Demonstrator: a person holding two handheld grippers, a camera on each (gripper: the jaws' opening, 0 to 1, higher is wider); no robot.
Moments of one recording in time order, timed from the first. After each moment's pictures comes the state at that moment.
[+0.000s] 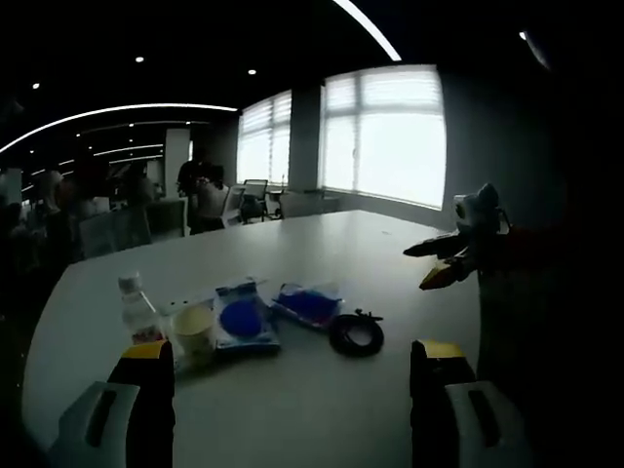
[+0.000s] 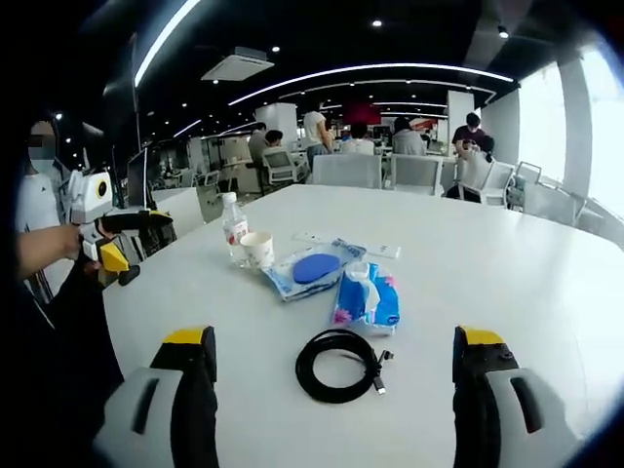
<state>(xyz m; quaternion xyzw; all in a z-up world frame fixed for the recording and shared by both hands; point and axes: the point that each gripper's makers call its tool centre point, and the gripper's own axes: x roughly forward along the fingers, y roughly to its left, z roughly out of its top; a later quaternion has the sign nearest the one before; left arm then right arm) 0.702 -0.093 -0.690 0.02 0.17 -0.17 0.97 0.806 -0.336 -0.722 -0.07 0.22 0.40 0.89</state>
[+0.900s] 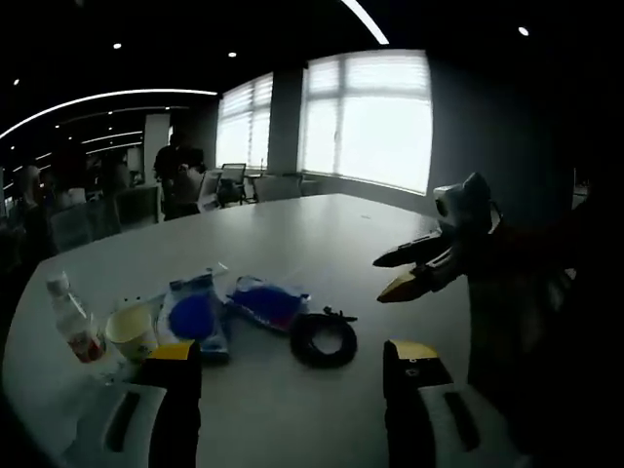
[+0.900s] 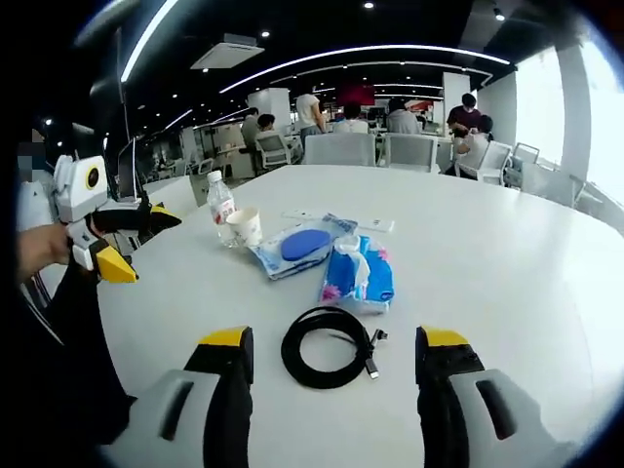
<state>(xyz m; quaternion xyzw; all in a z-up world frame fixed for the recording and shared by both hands) 0.740 -0.175 -0.720 0.02 0.22 -0.21 0.95 0.816 -0.339 -0.763 -0.08 0.27 0.38 0.88</state>
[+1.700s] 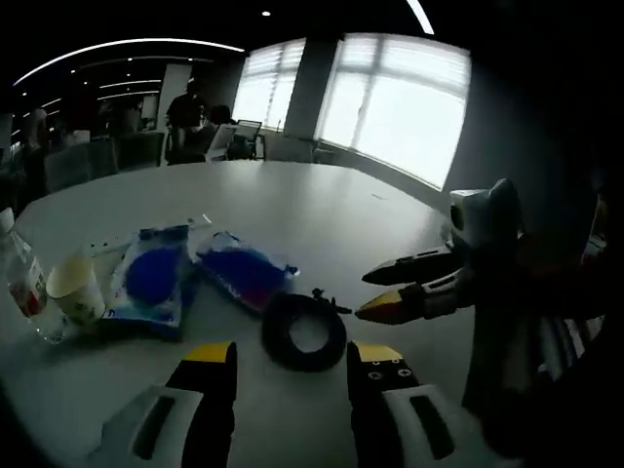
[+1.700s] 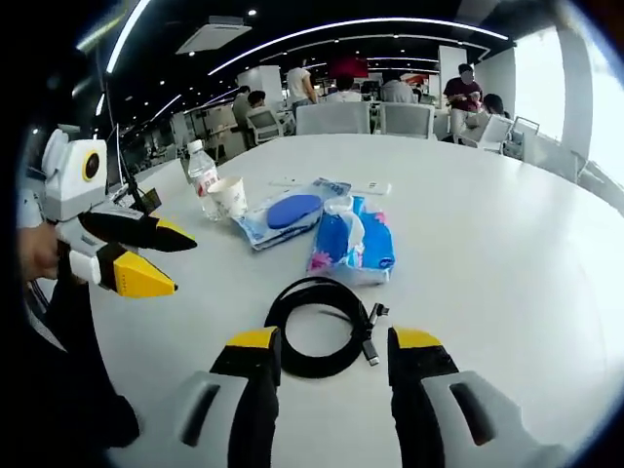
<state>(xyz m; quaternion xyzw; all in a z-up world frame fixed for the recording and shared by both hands) 0.778 -0.220 -0.781 -0.05 0.31 -0.19 0.93 0.834 -0.334 -0.812 -0.09 0.33 0.37 0.86</state>
